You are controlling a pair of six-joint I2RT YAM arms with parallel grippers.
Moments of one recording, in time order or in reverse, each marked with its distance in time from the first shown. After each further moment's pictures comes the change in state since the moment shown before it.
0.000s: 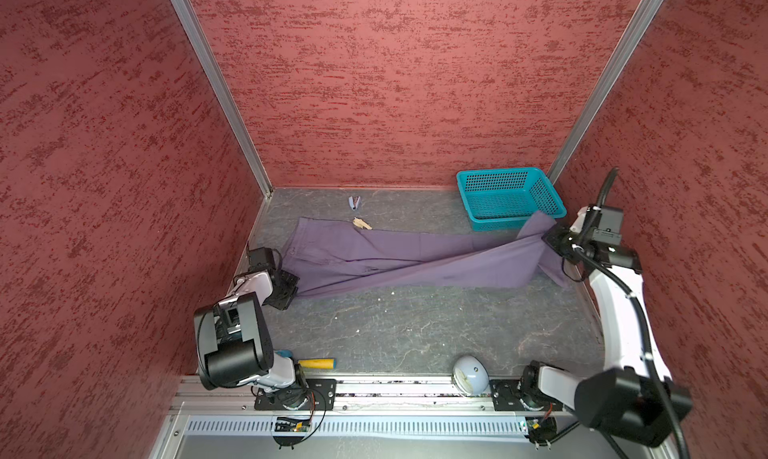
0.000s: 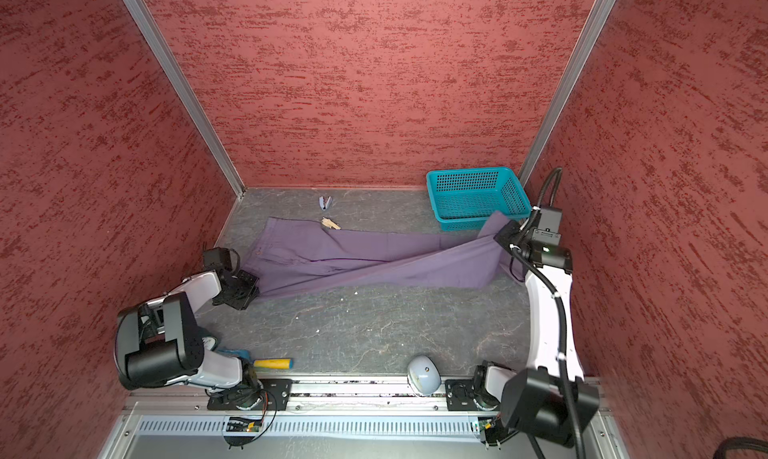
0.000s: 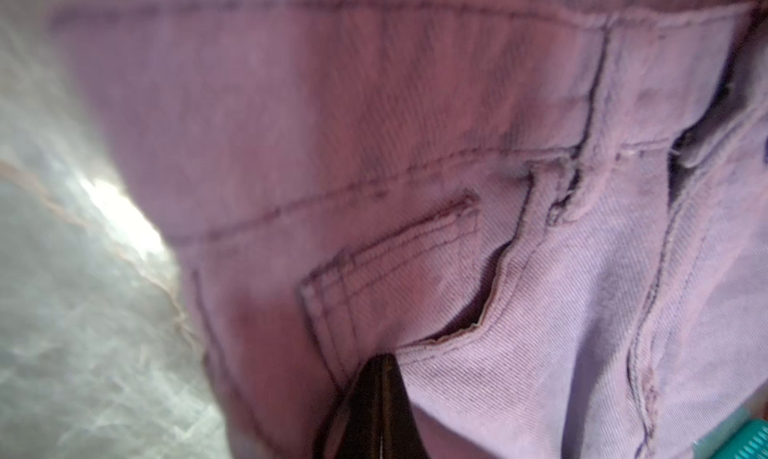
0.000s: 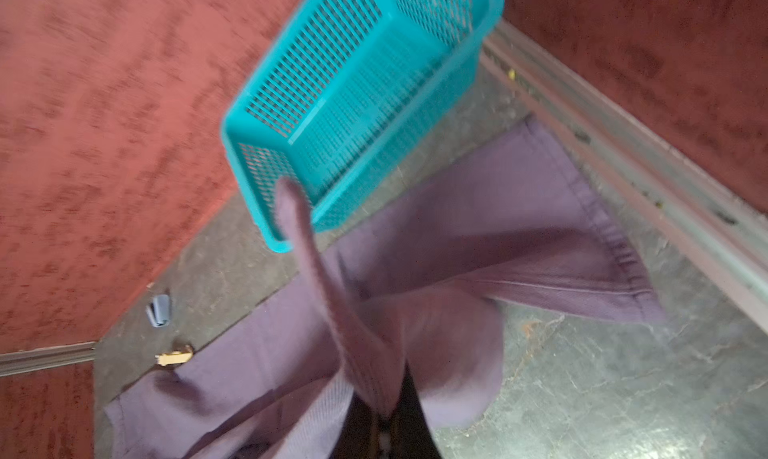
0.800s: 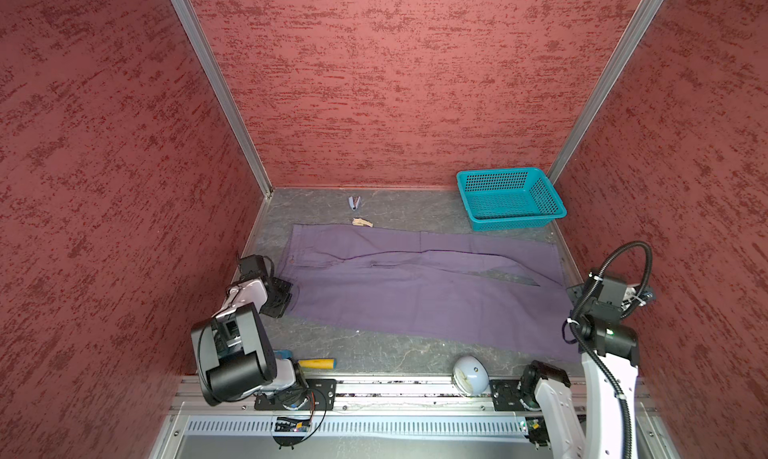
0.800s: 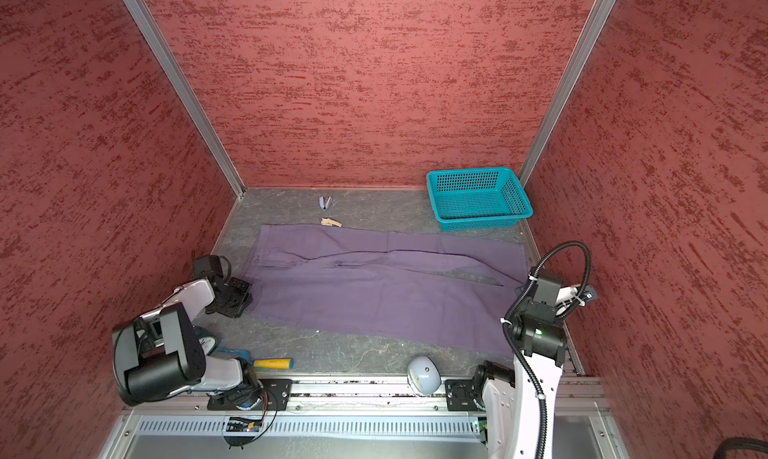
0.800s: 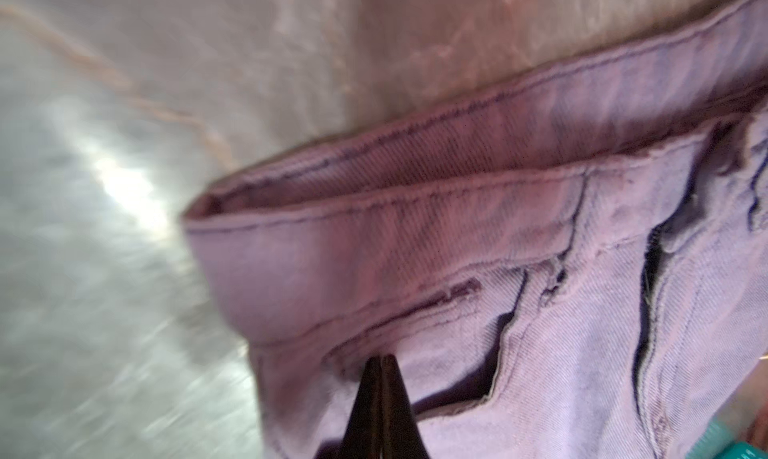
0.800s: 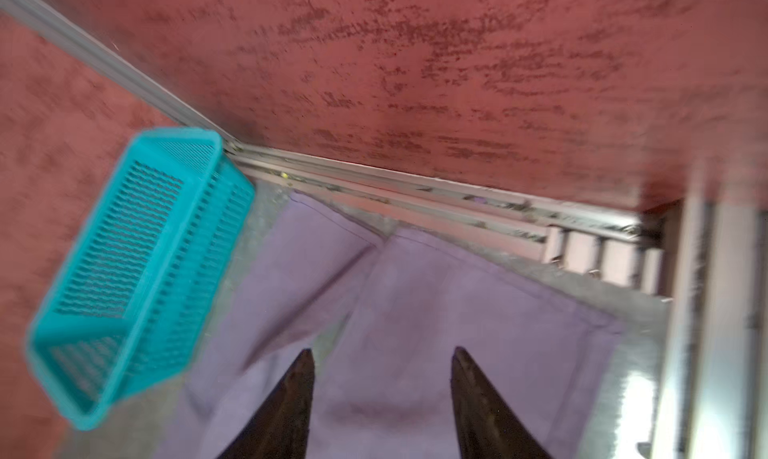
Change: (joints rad) left arm 0.080 -0.108 -0.046 -0.068 -0.032 -0.003; right arm -0.054 -0.466 -0.433 -0.064 0.506 0.283
